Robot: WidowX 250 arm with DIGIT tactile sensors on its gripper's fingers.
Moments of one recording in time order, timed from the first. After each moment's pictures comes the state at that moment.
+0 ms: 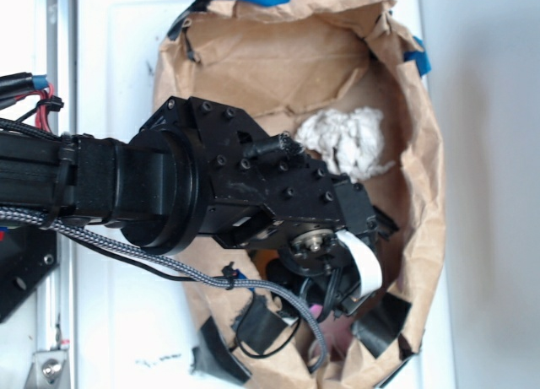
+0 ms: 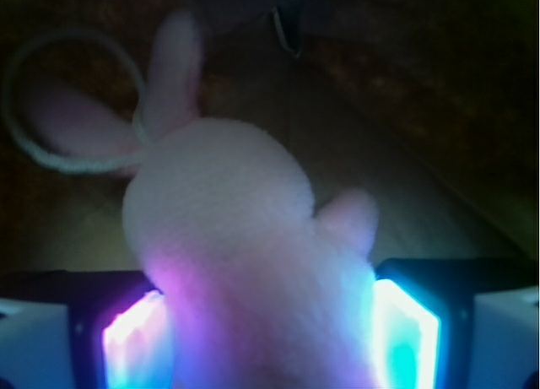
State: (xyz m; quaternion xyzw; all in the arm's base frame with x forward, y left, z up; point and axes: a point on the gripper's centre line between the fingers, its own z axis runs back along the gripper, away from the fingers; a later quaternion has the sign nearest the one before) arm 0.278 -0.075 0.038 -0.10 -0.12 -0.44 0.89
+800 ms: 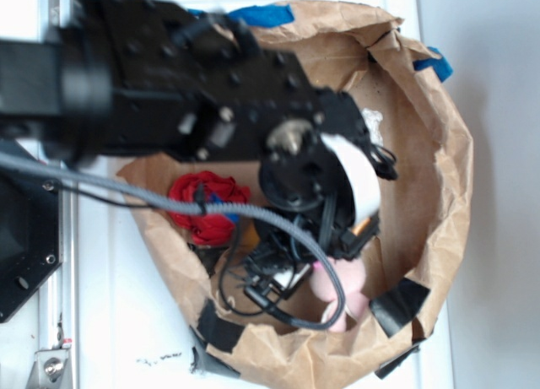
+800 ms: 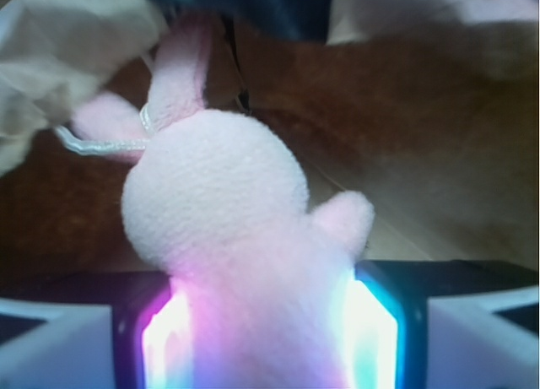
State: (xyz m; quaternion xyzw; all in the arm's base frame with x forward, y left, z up) arm 0.276 -0.035 0.102 -0.11 -0.16 -0.38 0.90
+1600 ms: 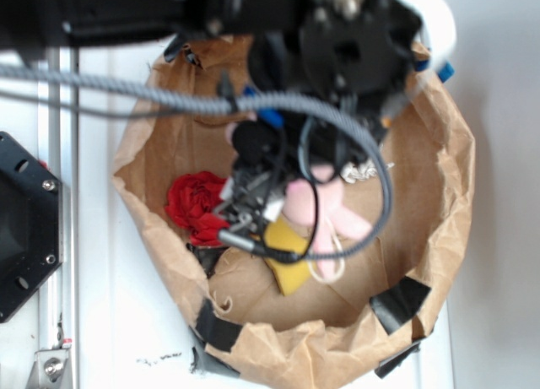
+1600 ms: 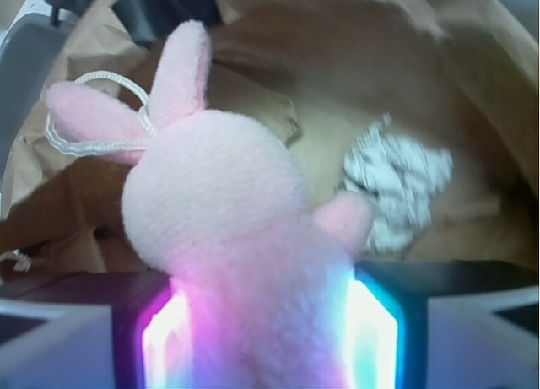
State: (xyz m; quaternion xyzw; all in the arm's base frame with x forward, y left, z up) arm 0.248 0.010 0.165 -0.07 -0.01 -0.23 0.97
